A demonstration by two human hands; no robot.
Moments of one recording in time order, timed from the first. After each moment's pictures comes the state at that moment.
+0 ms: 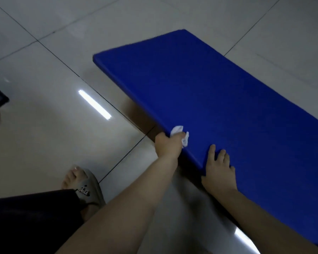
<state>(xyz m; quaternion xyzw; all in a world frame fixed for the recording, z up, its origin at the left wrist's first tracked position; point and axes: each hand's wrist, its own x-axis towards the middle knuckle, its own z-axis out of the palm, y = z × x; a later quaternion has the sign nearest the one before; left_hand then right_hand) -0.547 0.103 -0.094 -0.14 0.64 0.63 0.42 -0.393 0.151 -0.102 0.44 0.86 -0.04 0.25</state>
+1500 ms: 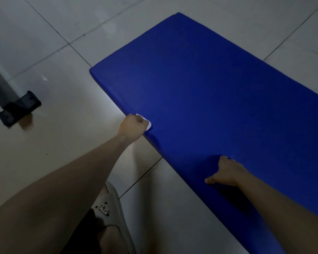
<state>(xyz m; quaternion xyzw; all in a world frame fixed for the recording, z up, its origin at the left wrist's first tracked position) -0.792 0.039 -0.167 0.24 0.92 0.20 0.23 -0.496 0.214 -0.156 0.42 0.78 -0.25 0.38</state>
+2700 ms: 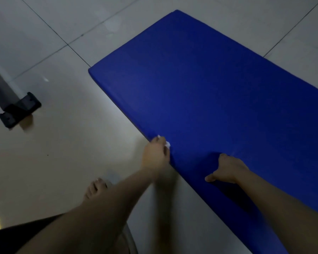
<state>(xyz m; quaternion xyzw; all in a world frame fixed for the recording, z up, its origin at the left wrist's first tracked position) -0.670 0.038 -0.180 0.30 0.91 0.19 0.22 -0.497 0.217 -0.153 0.40 0.80 -0.24 0.38</state>
